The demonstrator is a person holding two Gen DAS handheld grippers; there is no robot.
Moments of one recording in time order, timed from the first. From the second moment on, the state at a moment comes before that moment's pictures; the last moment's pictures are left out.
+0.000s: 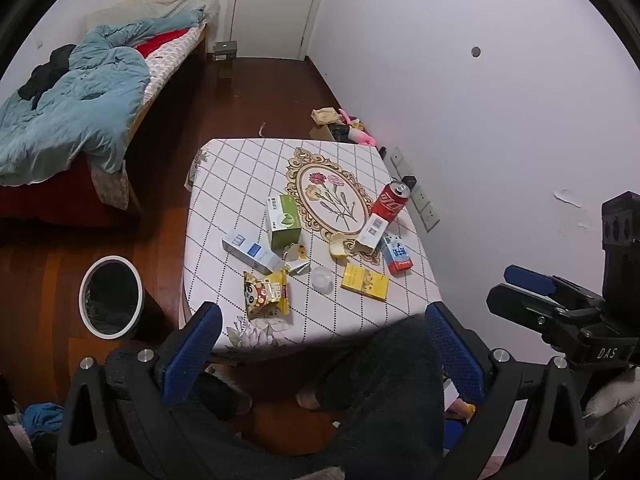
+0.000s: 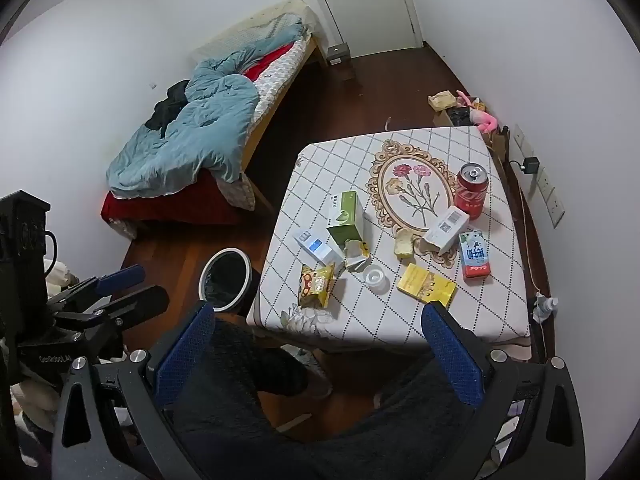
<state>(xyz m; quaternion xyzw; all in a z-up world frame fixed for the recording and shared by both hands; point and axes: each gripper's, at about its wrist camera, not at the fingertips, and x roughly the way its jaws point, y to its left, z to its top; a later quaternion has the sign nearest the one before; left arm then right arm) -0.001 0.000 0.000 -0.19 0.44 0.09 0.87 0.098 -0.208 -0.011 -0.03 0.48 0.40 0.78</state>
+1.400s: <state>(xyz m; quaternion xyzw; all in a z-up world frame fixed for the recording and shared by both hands) -0.001 -0.006 0.009 -0.21 0.43 0.07 0.88 0.094 -0.196 -0.003 -0.02 0.48 0.42 0.77</state>
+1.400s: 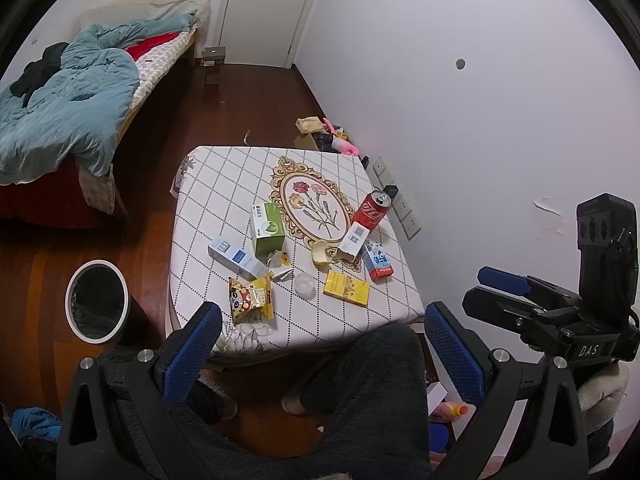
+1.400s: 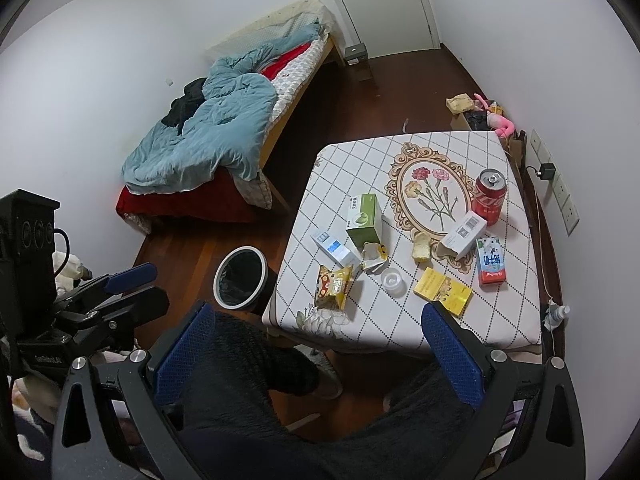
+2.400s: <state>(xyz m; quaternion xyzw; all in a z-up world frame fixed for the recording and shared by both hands) -0.005 -0.002 0.009 -0.22 0.42 0.06 0.88 0.093 -0.195 -0.001 -0.02 0.48 0.42 0.77</state>
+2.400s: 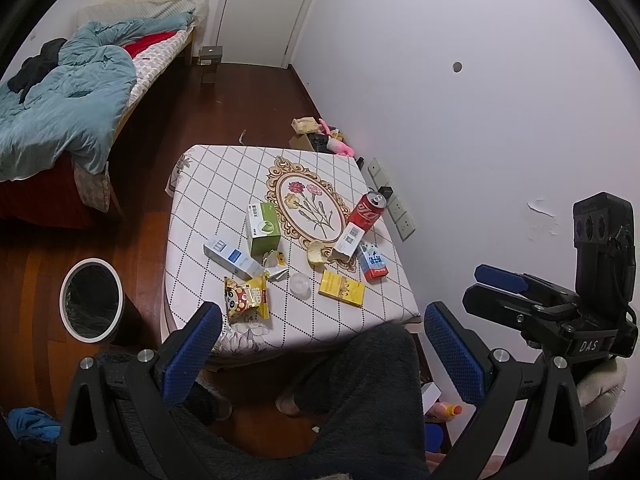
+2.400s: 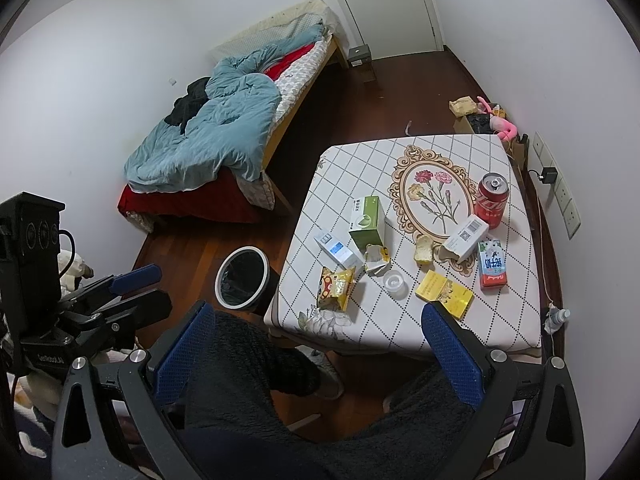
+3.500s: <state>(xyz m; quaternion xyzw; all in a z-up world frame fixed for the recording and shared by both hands) 0.026 0.049 -0.058 -0.16 0.45 0.25 0.85 0.134 -0.189 -0.048 0.03 0.50 0.32 0.81</state>
